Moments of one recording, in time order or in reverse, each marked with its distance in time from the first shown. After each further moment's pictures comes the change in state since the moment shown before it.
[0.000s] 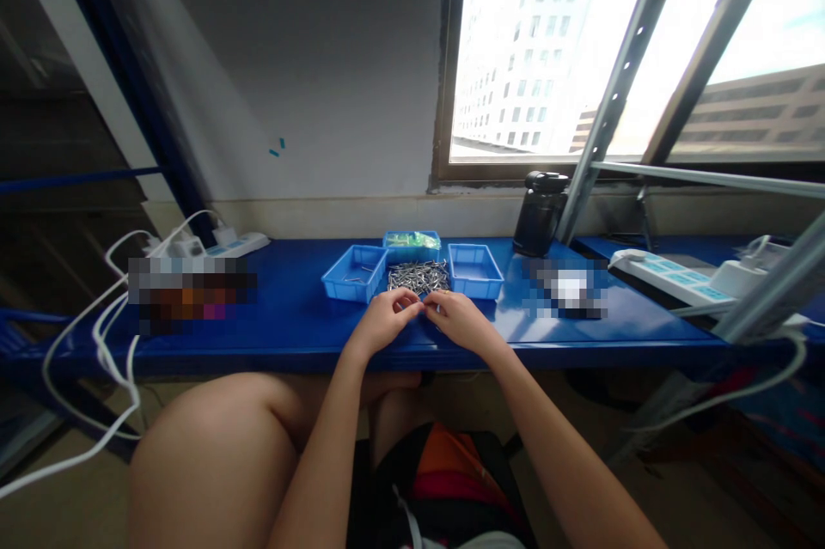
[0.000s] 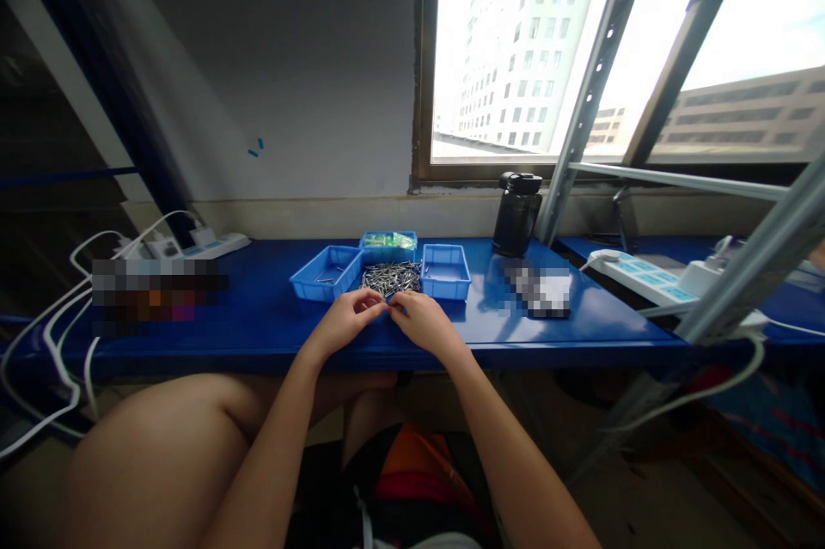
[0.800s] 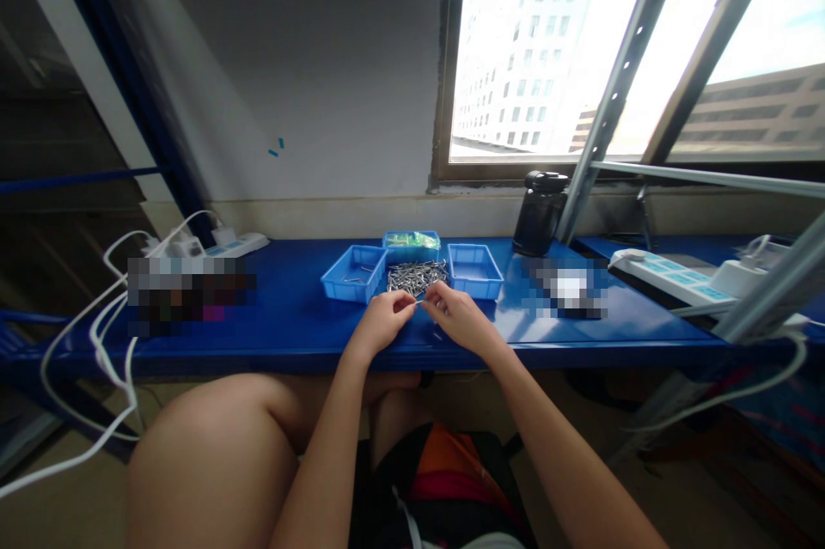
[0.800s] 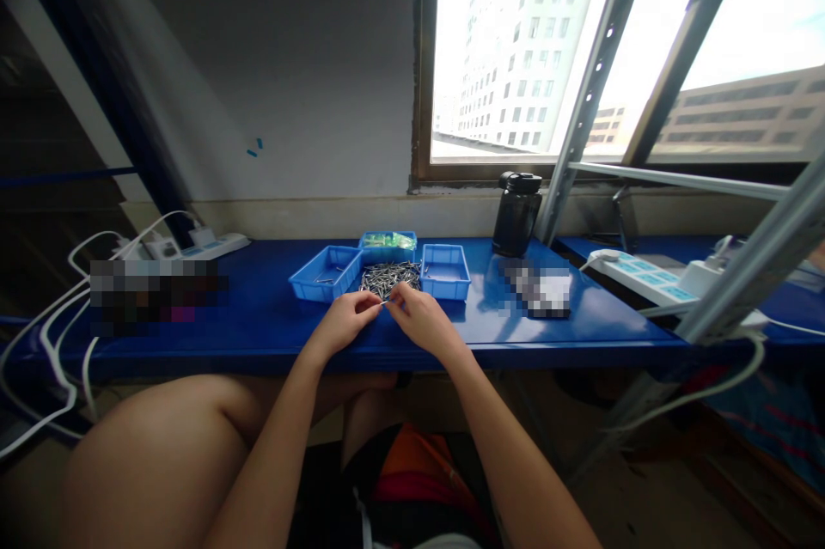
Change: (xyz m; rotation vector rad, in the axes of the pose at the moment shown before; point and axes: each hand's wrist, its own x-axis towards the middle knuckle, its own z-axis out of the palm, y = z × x) left_hand 0.002 -0.006 0.002 0.073 0.012 0.002; right_hand -0.003 -0.007 -0.005 0.169 0.085 0.041
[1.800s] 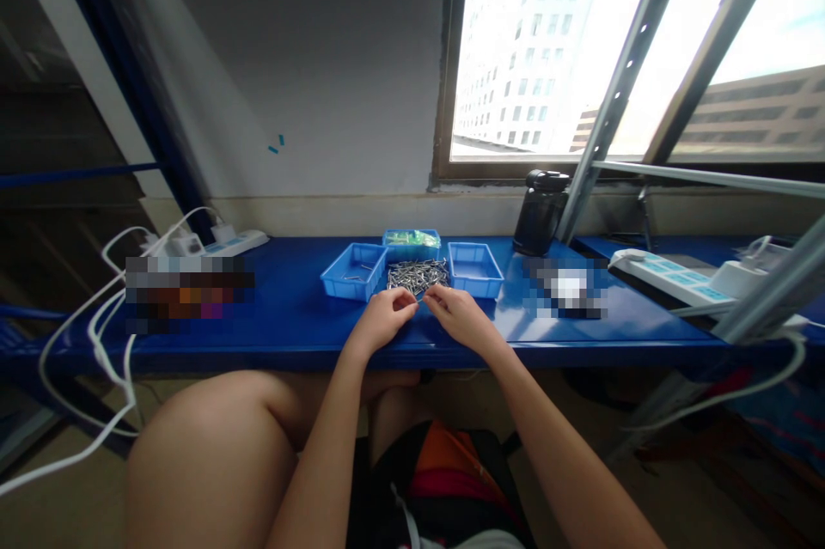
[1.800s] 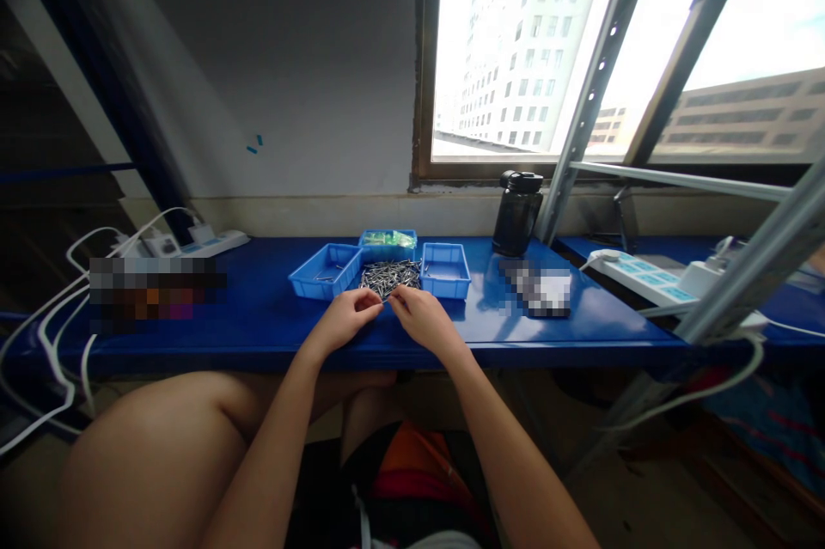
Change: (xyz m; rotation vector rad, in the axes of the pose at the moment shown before) left_hand 0.000 0.003 -0.001 -0.044 -0.015 -0.011; right_hand 0.002 0.002 0.000 -0.094 -0.010 0.022
